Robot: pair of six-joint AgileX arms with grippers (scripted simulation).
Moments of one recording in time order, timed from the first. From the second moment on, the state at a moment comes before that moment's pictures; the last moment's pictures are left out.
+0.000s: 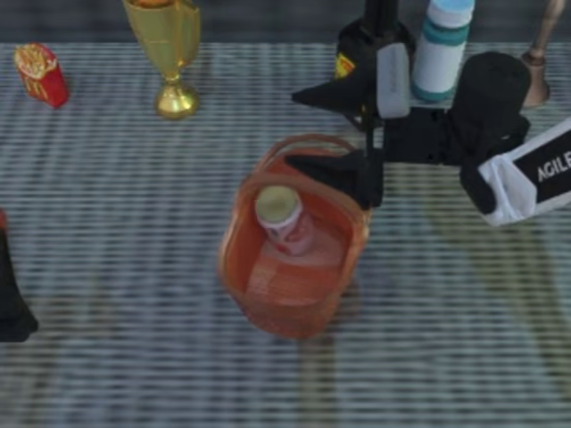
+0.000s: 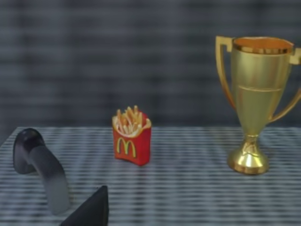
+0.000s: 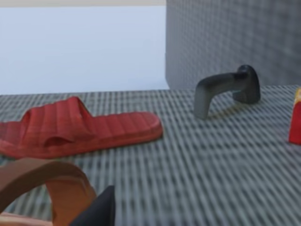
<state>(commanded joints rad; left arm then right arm) -0.01 0.01 0.01 -0.01 0.00 0.01 0.33 2.32 1.22 1.12 -1.11 0.03</state>
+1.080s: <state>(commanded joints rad) -0.45 1.35 1.34 -1.02 0.05 0.71 0.14 0.98 0.42 0.44 -0.45 0.00</state>
